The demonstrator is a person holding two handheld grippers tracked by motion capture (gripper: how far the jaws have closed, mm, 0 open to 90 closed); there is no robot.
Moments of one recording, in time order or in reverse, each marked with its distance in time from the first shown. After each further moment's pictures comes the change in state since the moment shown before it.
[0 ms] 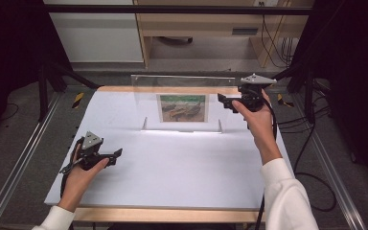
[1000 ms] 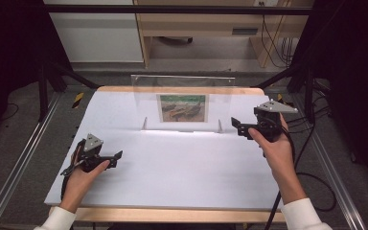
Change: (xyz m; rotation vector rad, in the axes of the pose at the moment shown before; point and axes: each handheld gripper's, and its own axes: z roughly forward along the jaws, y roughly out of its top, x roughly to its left) left arm -0.003 -0.007 0.003 0.018 0.019 0.004; right arm 0.019 -0.048 -0.078 0.032 -0.054 0.005
